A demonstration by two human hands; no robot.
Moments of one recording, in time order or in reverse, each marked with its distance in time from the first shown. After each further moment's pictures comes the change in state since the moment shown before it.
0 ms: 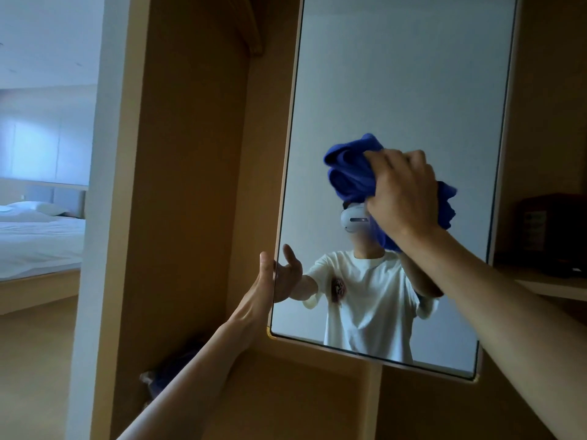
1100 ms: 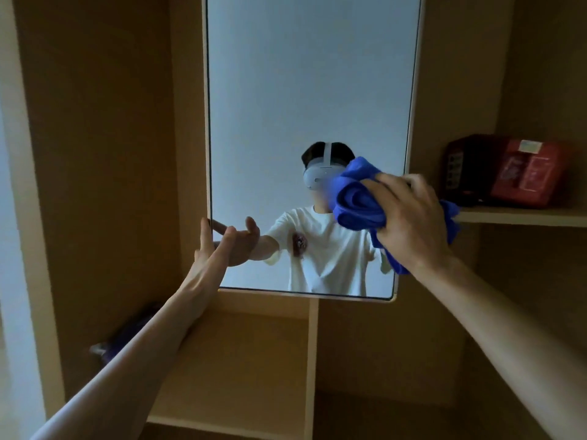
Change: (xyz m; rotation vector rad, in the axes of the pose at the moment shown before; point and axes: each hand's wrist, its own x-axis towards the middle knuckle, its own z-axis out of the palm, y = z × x) left_hand 0.012 -0.022 0.032 0.219 0.039 0.074; right_hand -0.140 0.101 -0.030 -0.022 -0.038 -0.099
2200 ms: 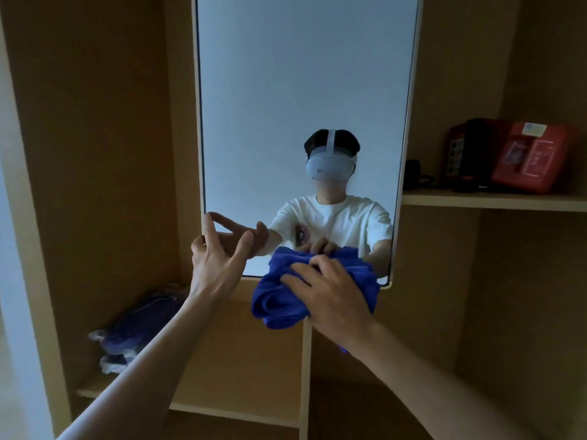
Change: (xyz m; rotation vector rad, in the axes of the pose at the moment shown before) left_hand -0.023 -0.024 0.025 0.177 0.231 0.070; right_hand -0.096 -0.106 0.047 0.213 -0.330 -0.257
